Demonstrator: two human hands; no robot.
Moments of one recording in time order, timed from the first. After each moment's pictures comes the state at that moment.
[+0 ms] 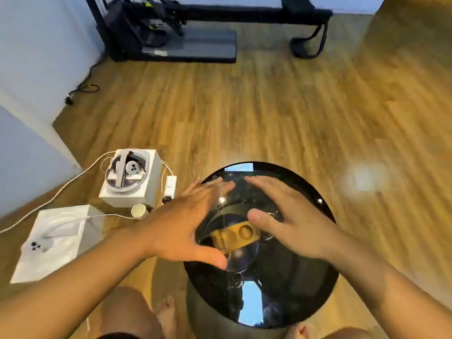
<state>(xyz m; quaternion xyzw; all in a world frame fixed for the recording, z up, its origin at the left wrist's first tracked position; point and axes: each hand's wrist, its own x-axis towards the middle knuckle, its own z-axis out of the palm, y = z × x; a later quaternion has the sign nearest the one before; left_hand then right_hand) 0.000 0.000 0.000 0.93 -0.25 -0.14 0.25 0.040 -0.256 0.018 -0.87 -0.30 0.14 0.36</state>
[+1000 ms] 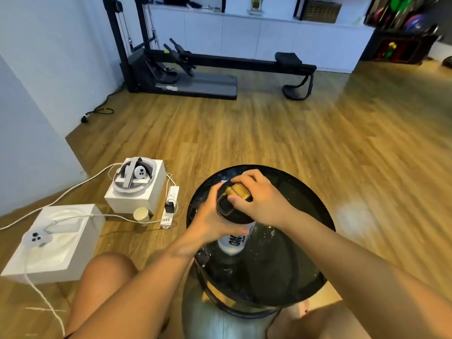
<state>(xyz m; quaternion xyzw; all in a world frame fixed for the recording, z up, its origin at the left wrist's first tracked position) -0.066 -0.043 -0.130 0.83 0.03 -0.02 0.56 -0.012 -0.209 -0.061 -0.90 -0.28 0.07 0.32</state>
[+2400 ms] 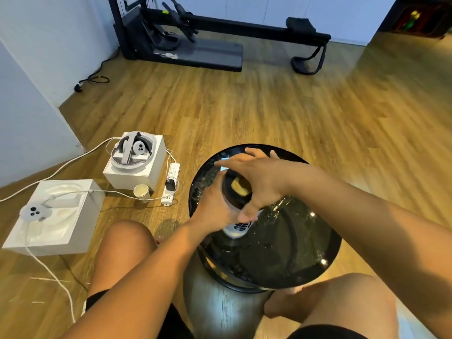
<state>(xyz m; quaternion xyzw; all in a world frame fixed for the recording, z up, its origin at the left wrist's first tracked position) -0.060 -0.044 -0.155 0.85 0.02 0.01 0.53 -0.003 -0.174 -0.001 -0.89 -0.35 0.27 -0.07</state>
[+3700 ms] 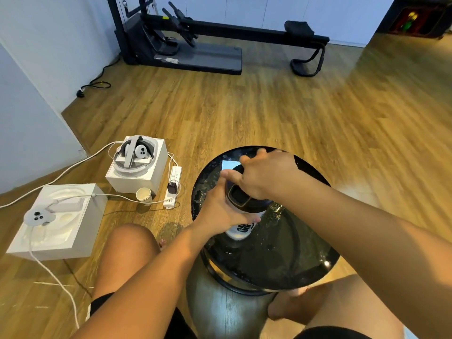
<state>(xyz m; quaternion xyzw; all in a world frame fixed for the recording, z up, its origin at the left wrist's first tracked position) -0.060 -0.045 -0.157 0.84 0.03 -0.02 0.55 -0.009 -0.157 -0.013 -0.96 -0.20 0.13 -0.15</state>
